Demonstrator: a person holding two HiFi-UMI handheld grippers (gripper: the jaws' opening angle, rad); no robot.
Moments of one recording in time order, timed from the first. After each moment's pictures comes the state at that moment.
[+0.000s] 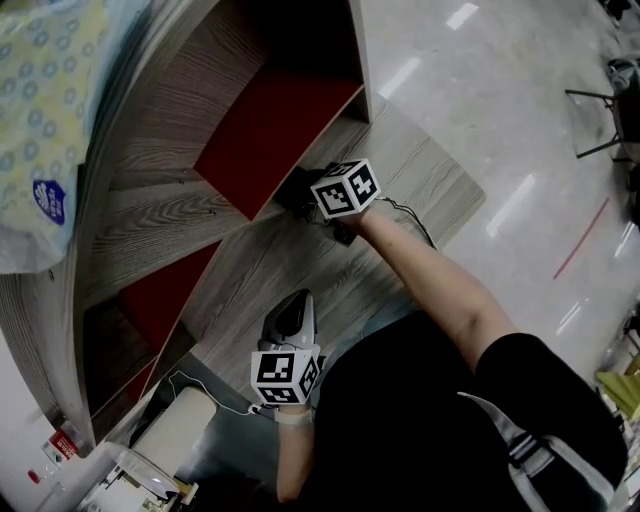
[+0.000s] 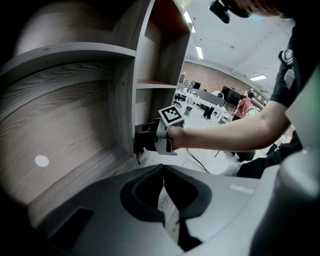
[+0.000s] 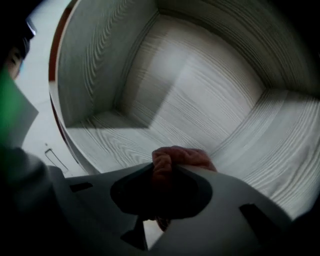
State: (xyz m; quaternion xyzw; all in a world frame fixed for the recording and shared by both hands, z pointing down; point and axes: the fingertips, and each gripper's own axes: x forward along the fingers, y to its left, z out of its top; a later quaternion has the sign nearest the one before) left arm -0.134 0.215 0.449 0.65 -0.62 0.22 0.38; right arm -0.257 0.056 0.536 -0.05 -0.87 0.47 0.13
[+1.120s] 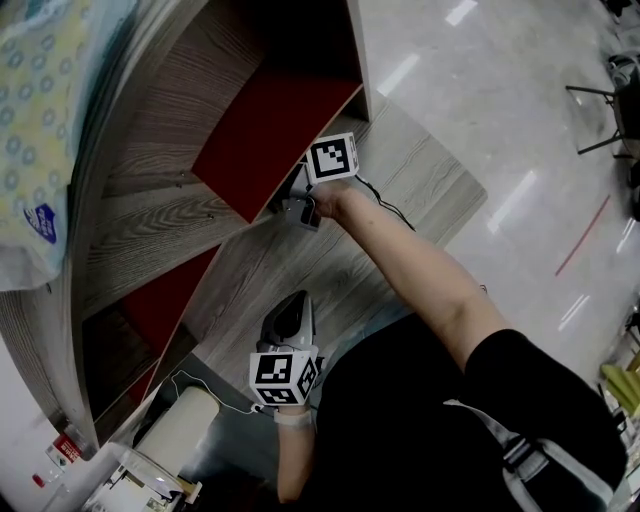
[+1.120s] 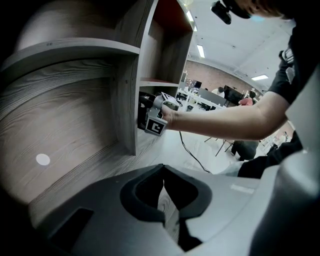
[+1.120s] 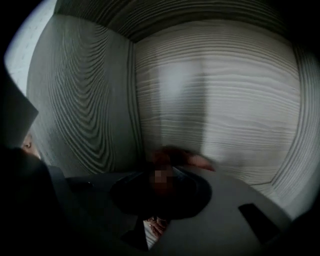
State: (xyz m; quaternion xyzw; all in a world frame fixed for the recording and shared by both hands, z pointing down) left arm -0.139 0.219 0.453 0.64 -0.62 0.22 0.38; right arm -0.301 0.006 0.411 -0.18 -0.75 0.61 -0.15
